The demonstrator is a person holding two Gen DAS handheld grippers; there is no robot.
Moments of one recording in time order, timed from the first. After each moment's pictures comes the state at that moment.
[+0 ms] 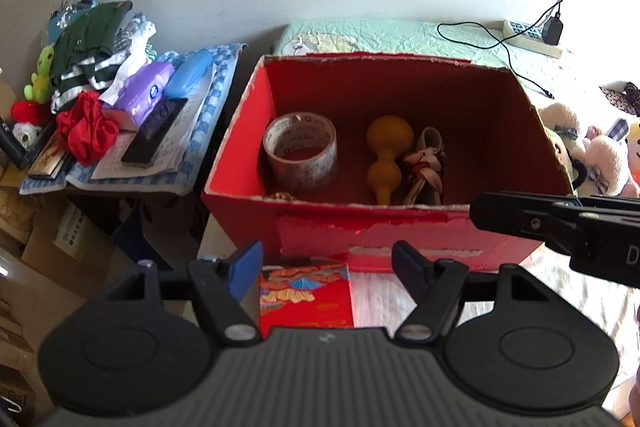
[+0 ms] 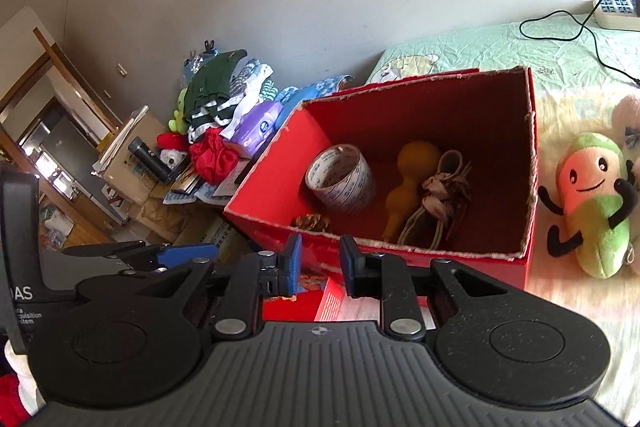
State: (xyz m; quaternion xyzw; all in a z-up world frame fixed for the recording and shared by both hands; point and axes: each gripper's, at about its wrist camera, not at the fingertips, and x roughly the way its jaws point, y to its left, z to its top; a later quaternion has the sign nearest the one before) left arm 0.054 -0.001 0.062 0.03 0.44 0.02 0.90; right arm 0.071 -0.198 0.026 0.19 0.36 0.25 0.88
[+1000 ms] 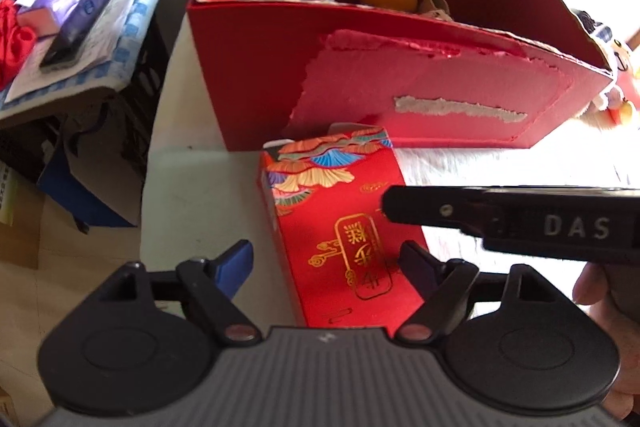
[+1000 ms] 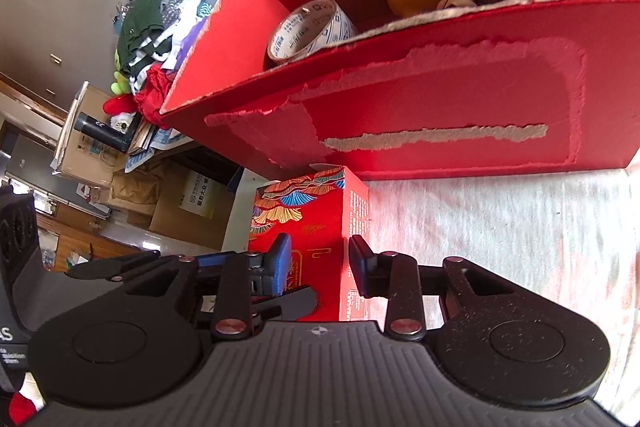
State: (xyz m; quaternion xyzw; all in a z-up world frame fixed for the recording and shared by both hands) left arm 0.059 0.078 -0.028 0.00 0.55 -0.11 0.82; right arm 0.076 -0.121 -0.055 0.26 0.49 0.17 0.81
